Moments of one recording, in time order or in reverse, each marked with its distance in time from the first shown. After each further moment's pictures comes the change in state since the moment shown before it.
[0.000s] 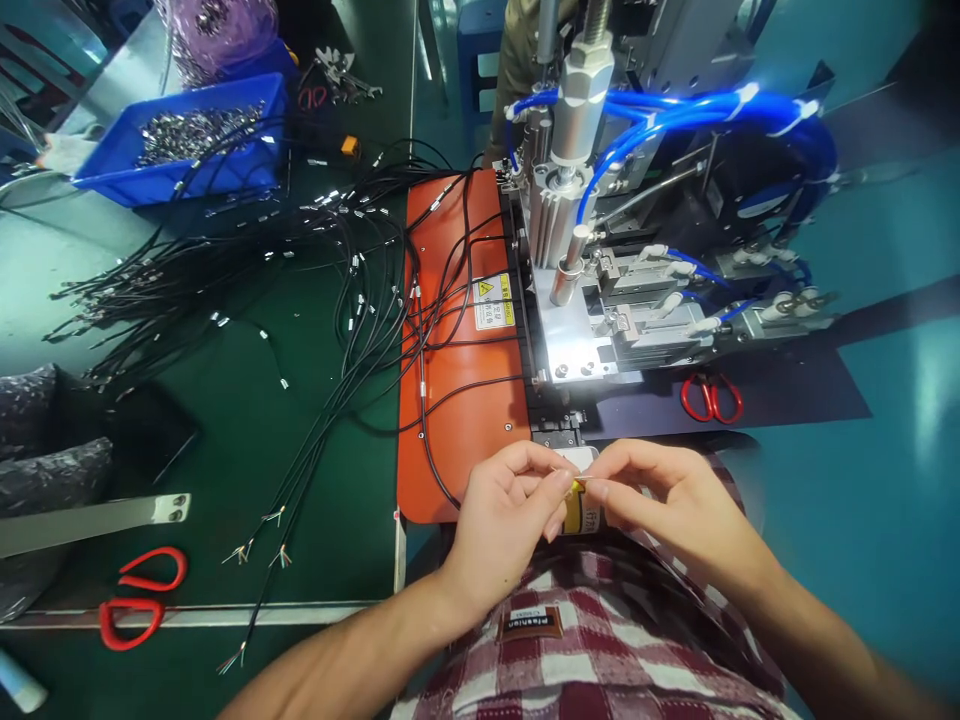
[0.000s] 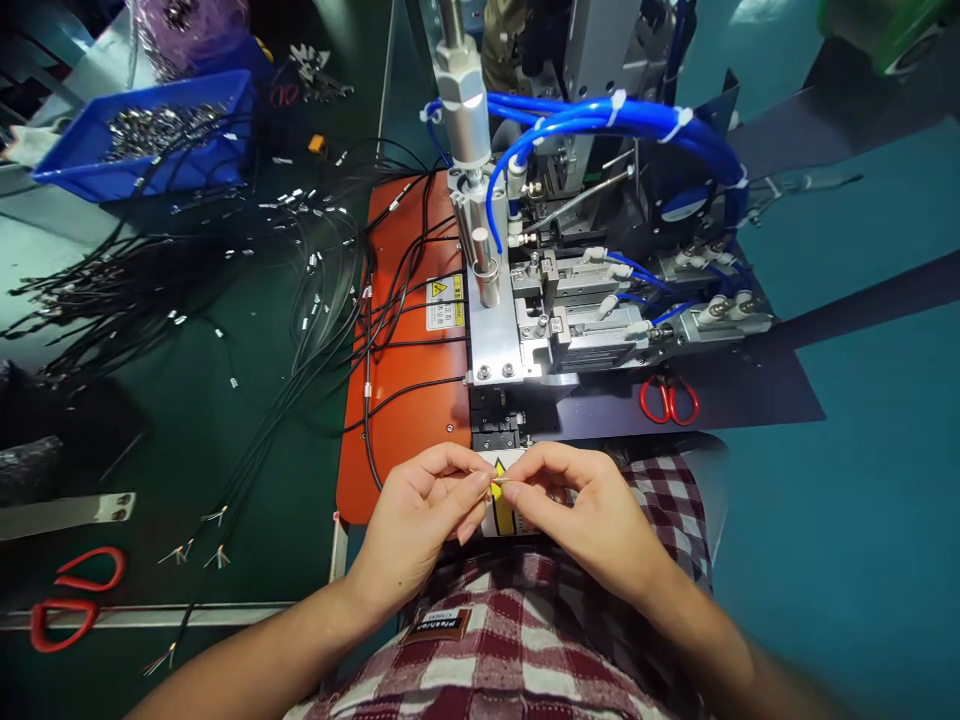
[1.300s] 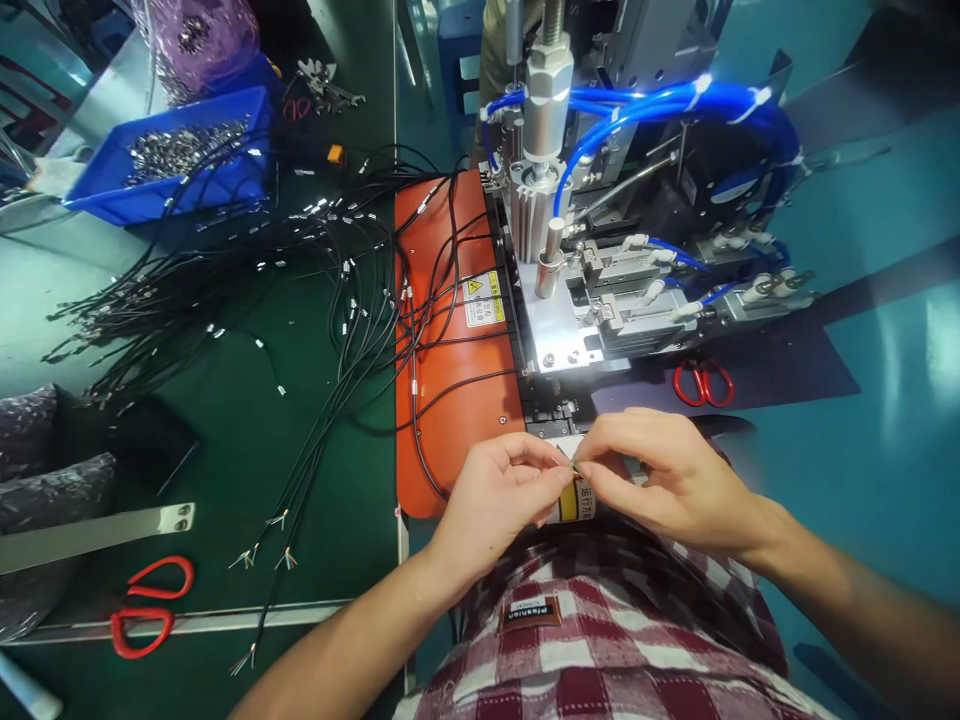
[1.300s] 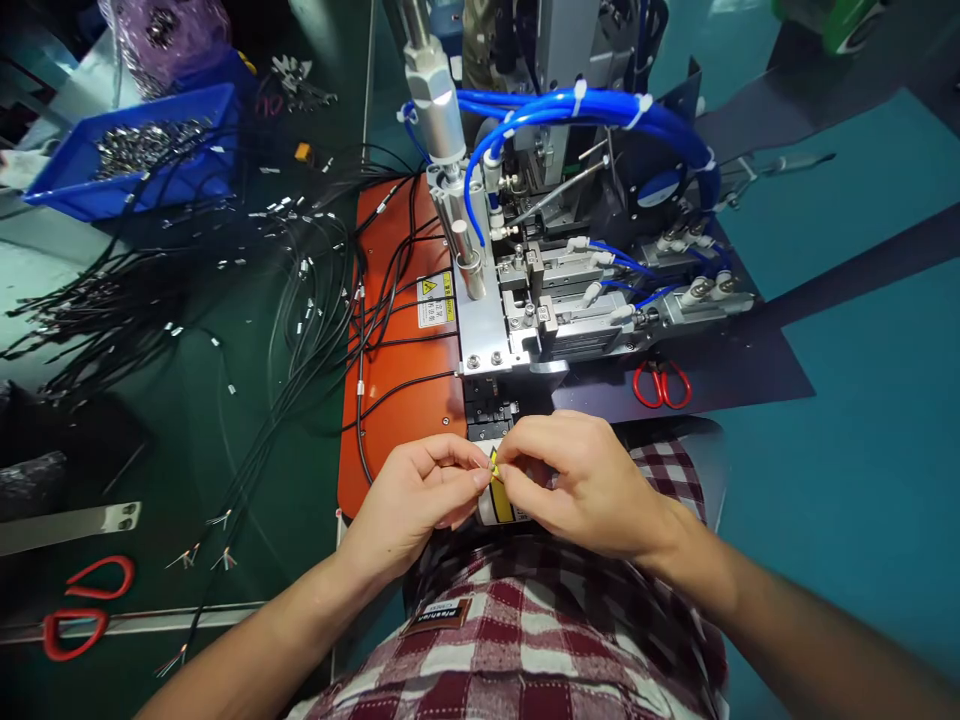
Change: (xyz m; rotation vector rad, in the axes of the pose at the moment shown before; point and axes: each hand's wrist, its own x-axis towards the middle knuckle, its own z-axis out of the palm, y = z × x) left_hand 0.006 0.003 -0.010 0.040 -0.122 -0.076; right_hand 0.011 -0.004 -0.017 -0.495 -0.084 -0.558
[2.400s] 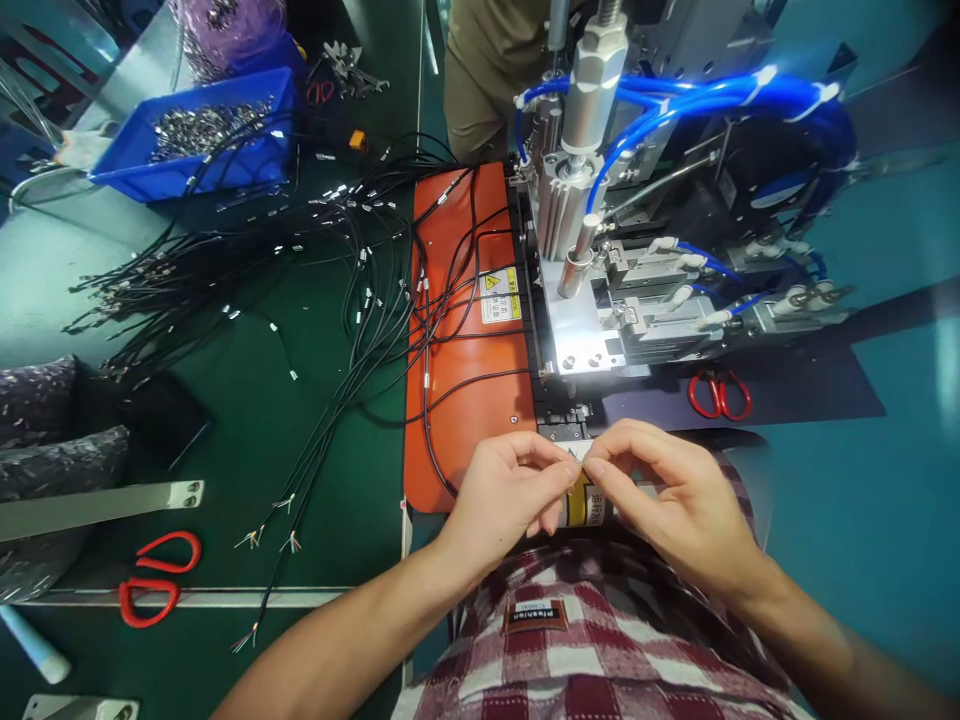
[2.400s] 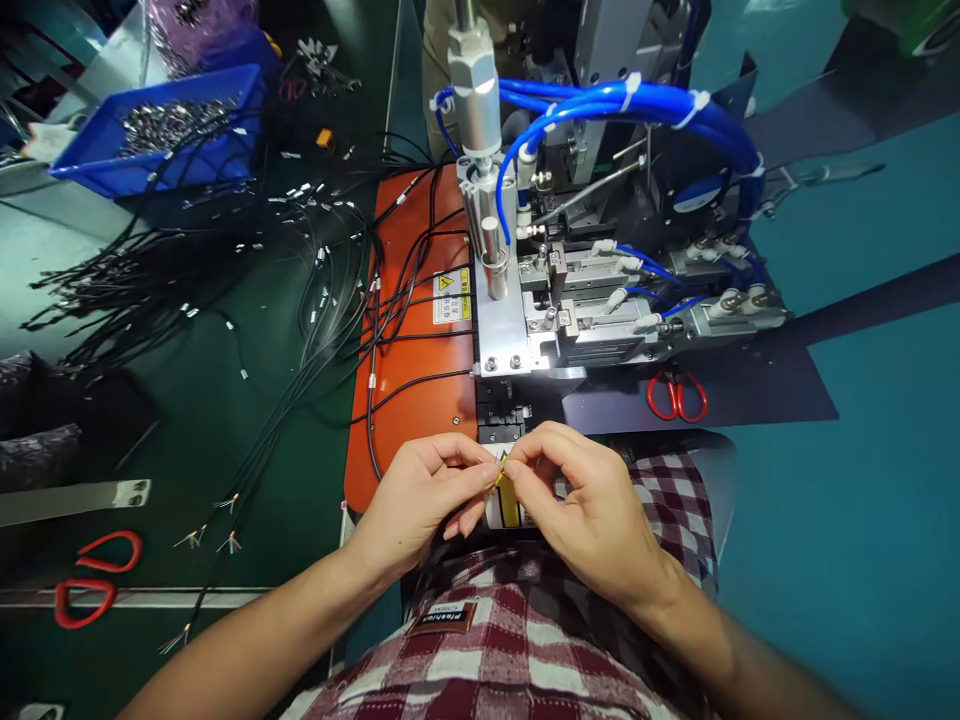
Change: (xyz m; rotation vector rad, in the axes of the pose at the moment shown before) left_hand 0.001 0.003 0.002 0.036 0.065 -0.033; right_hand -0.008 -0.010 0.025 0.243 0.180 0.313
